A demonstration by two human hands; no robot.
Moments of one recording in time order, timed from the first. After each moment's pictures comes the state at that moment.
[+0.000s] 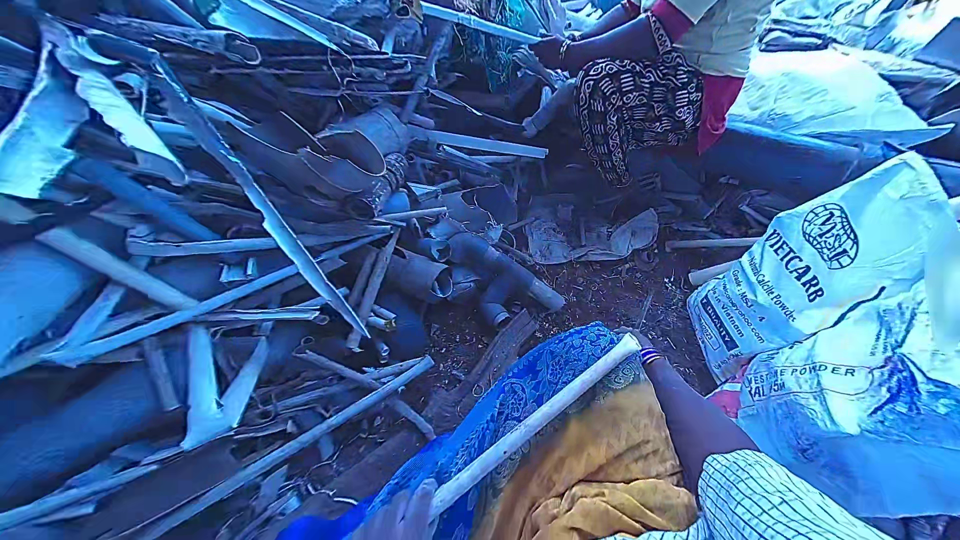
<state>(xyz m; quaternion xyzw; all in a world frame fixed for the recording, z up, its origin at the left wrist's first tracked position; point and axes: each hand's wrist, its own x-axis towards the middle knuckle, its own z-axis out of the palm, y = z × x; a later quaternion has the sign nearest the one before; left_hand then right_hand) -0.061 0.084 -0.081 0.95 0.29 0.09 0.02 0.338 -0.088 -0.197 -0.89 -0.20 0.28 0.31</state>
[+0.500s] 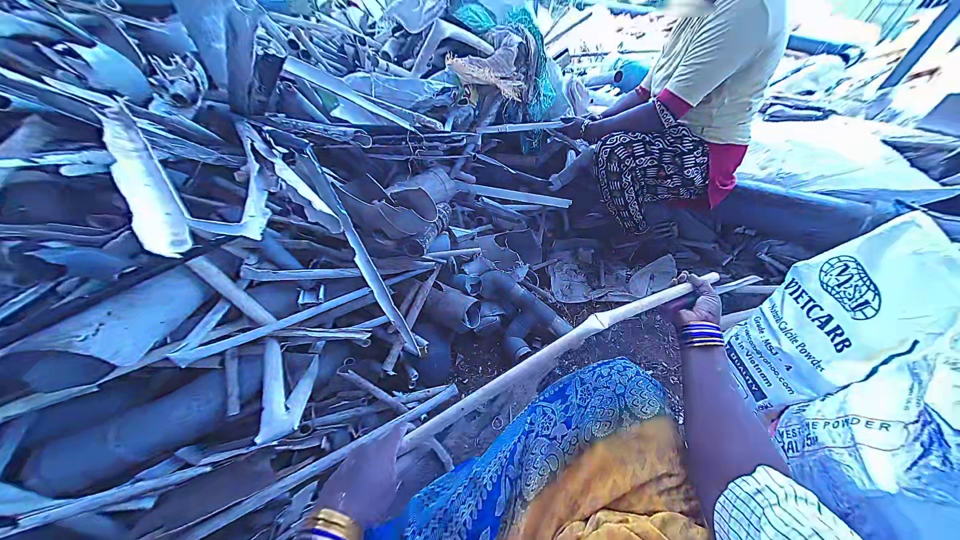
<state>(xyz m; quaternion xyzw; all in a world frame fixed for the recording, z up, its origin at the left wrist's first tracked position) -0.041 0.205 -0.046 0.87 0.42 -0.20 0.17 0.412 -0.015 -0.058 -0.26 0.14 0.08 0.95</state>
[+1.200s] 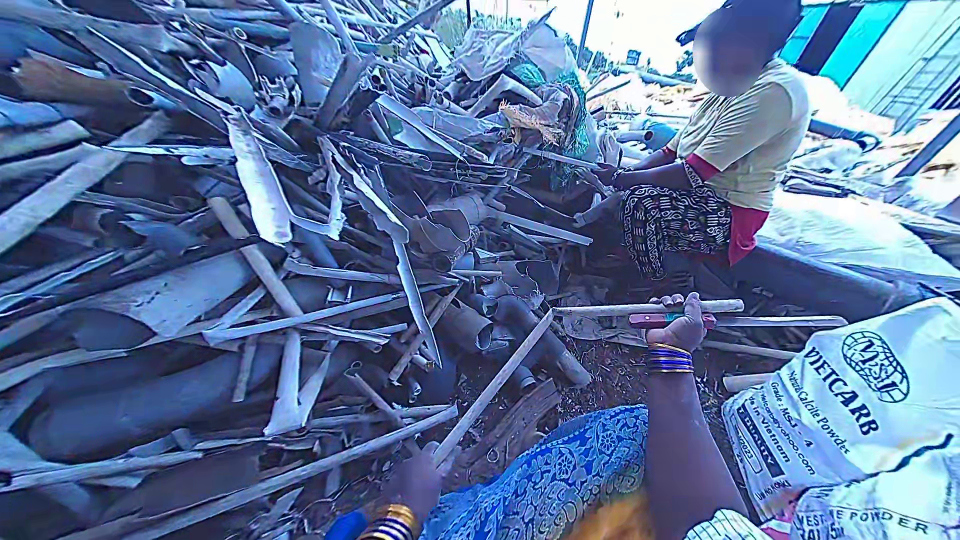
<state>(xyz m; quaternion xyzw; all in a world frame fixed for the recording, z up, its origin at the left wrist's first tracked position) -0.009 0.194 -0.102 0.78 0.52 -0.18 0.29 0.364 0.070 -0.013 -0.28 0.03 -0.04 0.96</state>
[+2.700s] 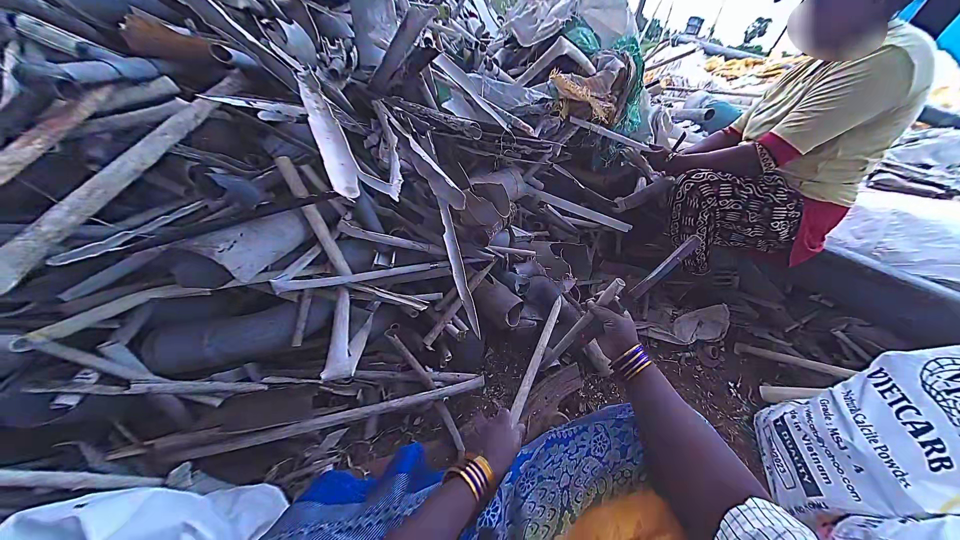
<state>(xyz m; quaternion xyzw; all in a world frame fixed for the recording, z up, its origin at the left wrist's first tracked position) 0.038 0.166 -0.112 0.77 0.46 -0.18 0.41 0.278 0.149 -0.070 -0.60 -0.17 0.25 0.74</state>
